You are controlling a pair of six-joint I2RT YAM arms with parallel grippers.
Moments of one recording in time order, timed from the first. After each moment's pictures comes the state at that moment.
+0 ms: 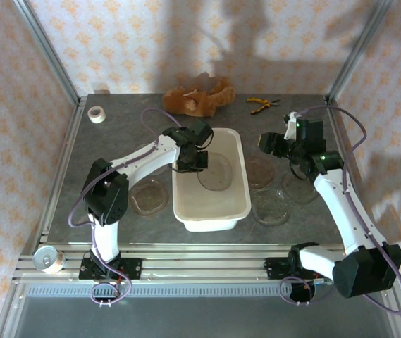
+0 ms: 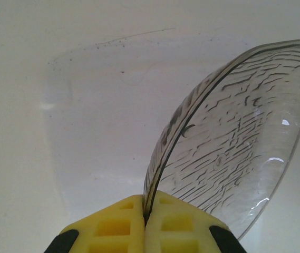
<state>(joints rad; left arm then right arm) -0.62 1.91 1.58 -0.93 0.02 -0.72 0.15 1.15 1.09 -0.62 -0.22 0.32</state>
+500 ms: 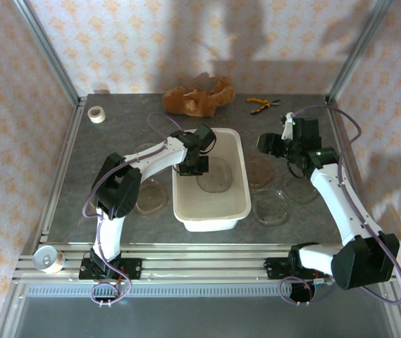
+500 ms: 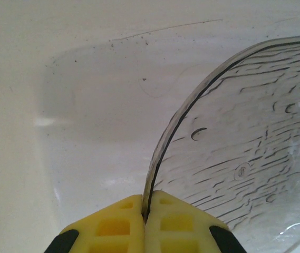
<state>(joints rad) -0.62 2.02 1.58 -0.90 -0.02 -0.73 0.15 1.21 1.09 -0.62 -0.21 0.32</state>
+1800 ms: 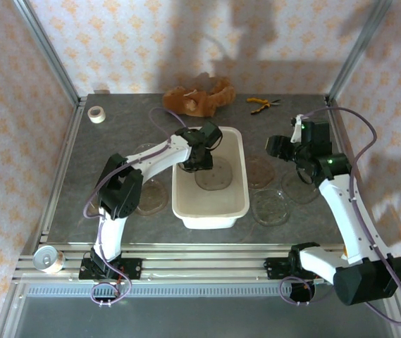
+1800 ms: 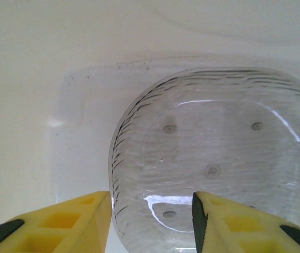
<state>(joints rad) -0.65 2.02 1.67 -0.93 -0.13 -0.80 0.13 1.09 1.13 -0.76 -0.11 0.31</state>
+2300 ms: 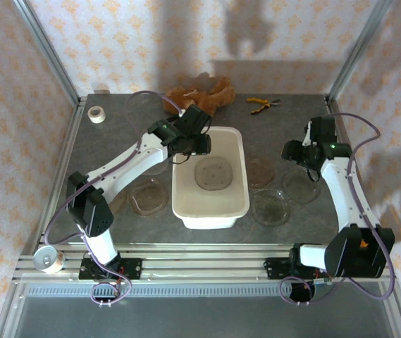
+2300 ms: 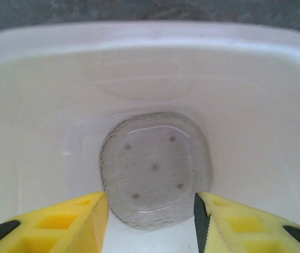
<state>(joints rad) -0.65 1.74 1.68 -0.90 -0.14 -0.65 -0.05 1.29 1.13 -0.86 -0.09 0.25</state>
